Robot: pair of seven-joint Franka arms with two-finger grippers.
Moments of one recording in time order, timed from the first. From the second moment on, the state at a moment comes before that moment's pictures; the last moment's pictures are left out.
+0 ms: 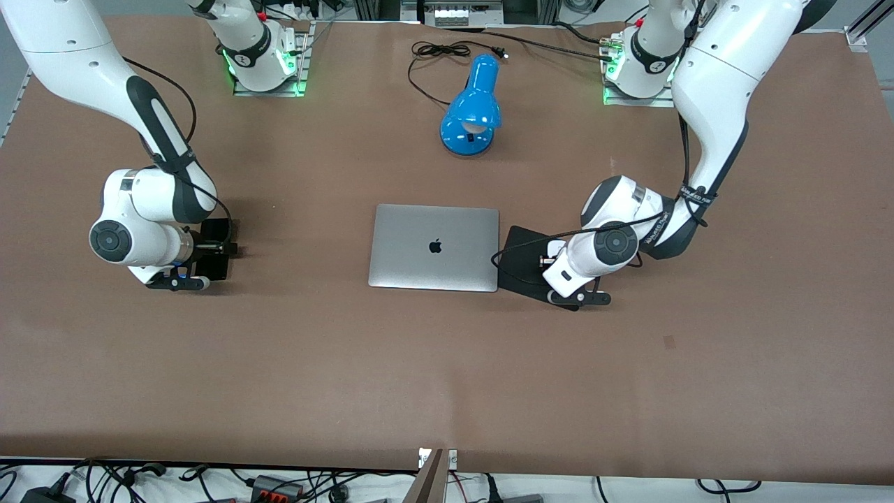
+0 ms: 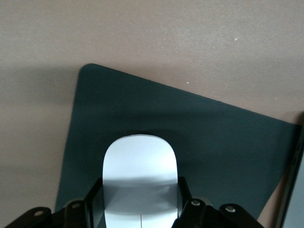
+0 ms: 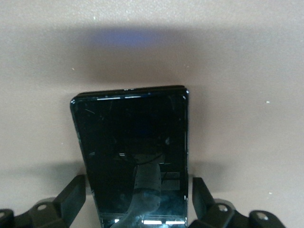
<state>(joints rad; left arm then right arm) -0.06 0.69 -0.38 -1.74 0.17 2.24 -0.50 -0.10 0.56 0.04 -1.98 -0.12 2.27 0.04</state>
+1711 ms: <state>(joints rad) 0.06 0.45 -0.37 -1.70 0.17 1.98 -0.44 0.03 0.49 0.26 -1.86 -0.01 2.12 0.36</state>
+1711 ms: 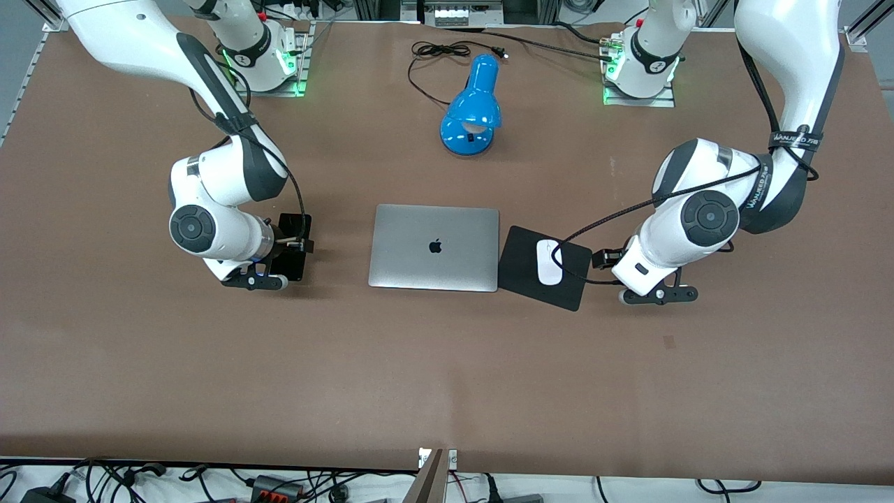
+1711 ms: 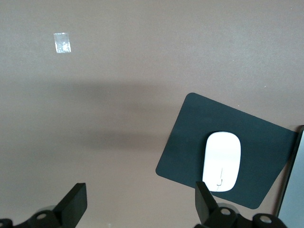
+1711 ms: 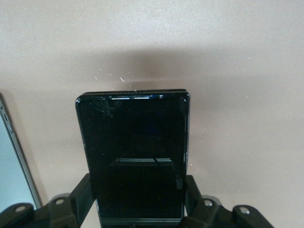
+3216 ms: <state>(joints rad) 0.23 0.38 -0.38 -1.30 0.05 1.45 -0.32 0.16 0.61 0.26 -1.83 0.00 2.18 0.60</state>
